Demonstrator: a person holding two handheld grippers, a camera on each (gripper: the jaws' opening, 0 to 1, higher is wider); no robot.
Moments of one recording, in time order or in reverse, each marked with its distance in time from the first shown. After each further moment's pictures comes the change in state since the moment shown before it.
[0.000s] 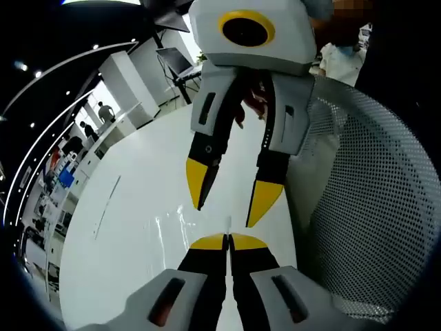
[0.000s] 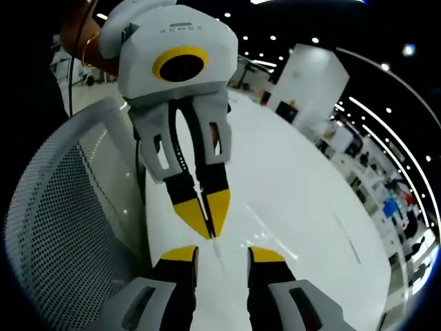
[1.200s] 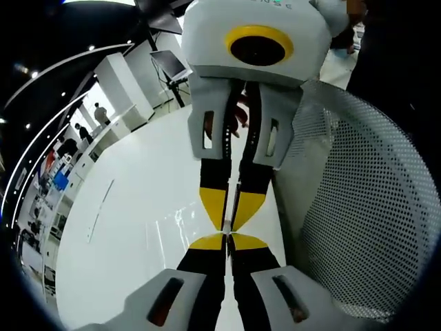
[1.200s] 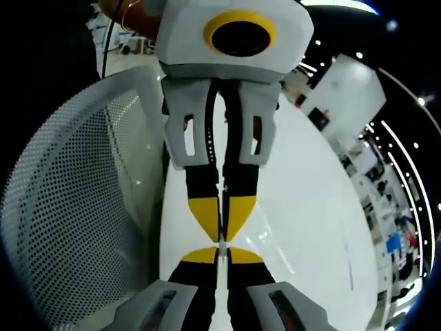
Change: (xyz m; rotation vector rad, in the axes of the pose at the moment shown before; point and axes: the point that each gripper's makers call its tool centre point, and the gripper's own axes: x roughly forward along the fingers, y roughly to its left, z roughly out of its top) left arm 0.001 -0.012 0.005 0.008 -0.016 -0.042; right arm 0.003 0.019 -0.004 -0.192 0.051 0.099
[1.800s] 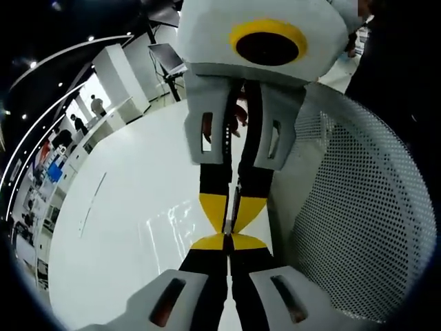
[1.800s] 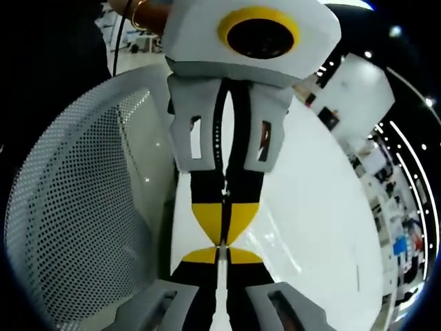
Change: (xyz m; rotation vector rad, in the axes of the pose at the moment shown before) left arm 0.002 -0.012 0.002 -0.047 0.024 -0.038; right arm -0.003 0.013 -0.001 0.013 0.001 0.070
